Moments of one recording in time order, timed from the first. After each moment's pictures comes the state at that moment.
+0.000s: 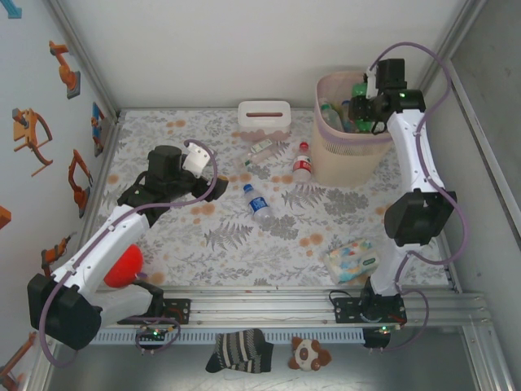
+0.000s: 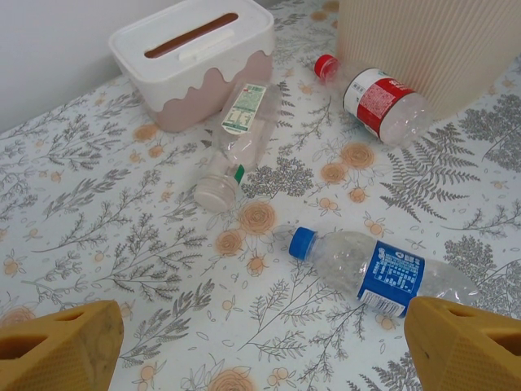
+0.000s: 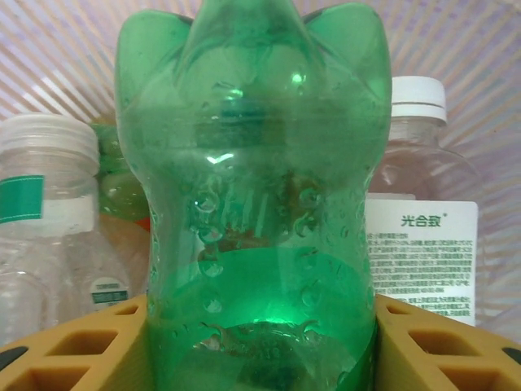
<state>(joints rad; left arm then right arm) -0.47 1.15 0.95 -0.40 0.17 0.19 0.06 1.89 2.06 -1.00 0.02 0.01</state>
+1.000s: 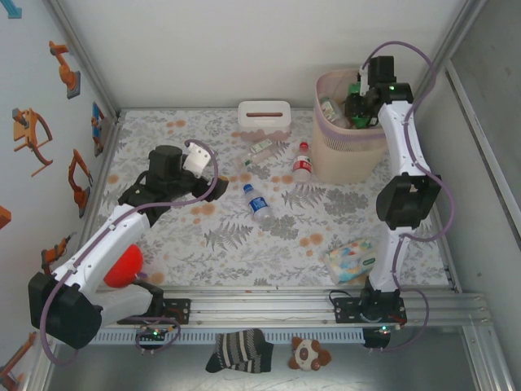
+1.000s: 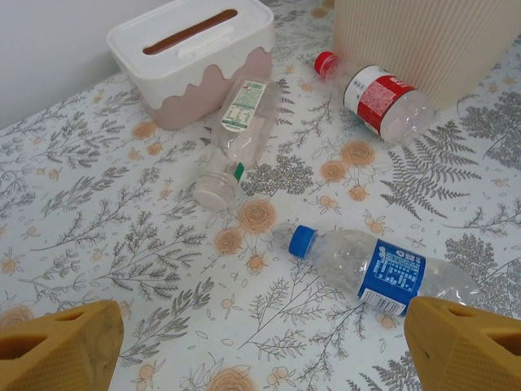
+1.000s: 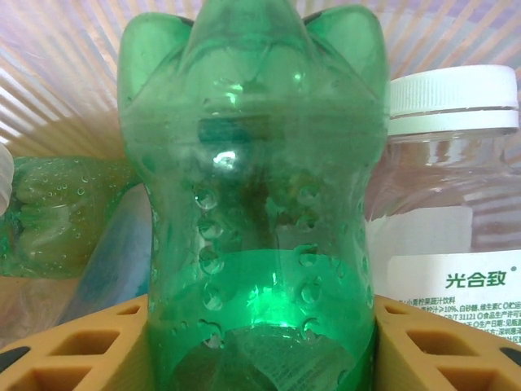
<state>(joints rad) -0.47 1.15 0.95 -0.40 0.17 0.19 0.05 2.09 2.24 -1.02 0.04 -0.02</state>
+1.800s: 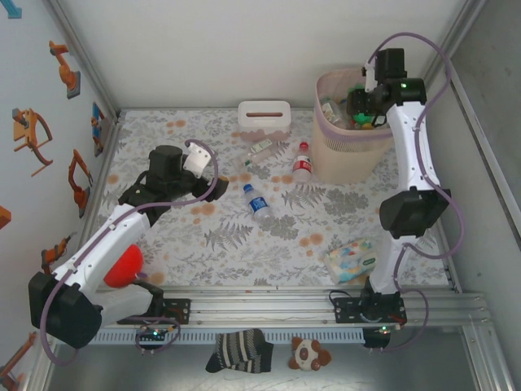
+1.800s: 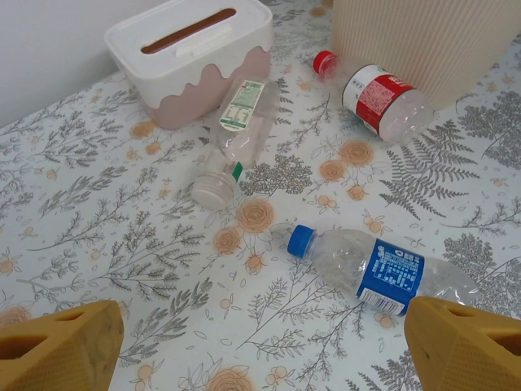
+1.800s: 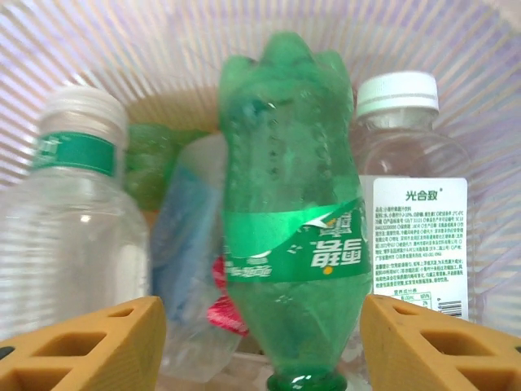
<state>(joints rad) -0.47 1.15 0.95 -0.40 0.18 0.19 0.08 1.97 2.31 -1.17 0.01 0.01</state>
